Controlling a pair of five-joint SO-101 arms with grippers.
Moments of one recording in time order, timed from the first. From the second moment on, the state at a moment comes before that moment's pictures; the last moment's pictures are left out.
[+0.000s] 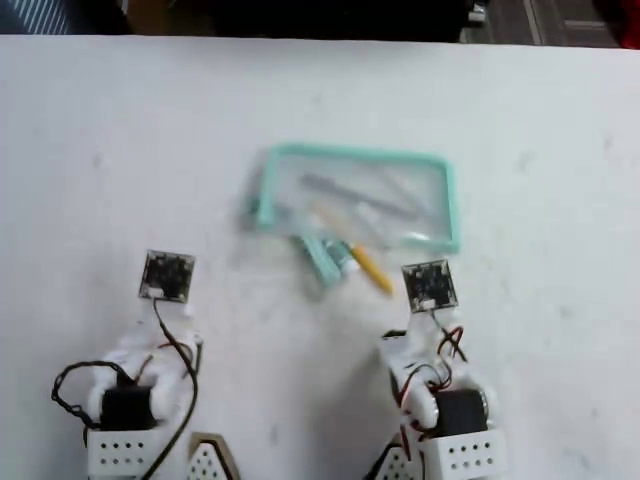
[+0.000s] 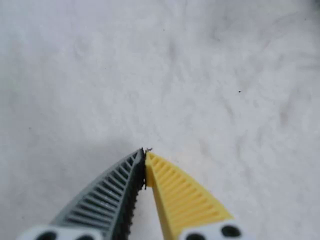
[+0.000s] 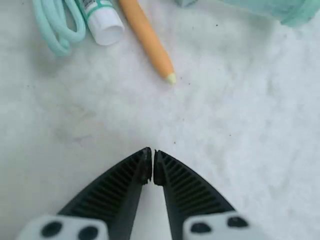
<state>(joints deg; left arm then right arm) -7.5 -104.0 97.1 73.4 -6.5 -11.1 -102.5 96.4 72.3 3.6</state>
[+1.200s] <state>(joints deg) 0.3 -104.0 97.1 51.6 -12.5 -11.1 -102.5 96.4 72.3 3.6</state>
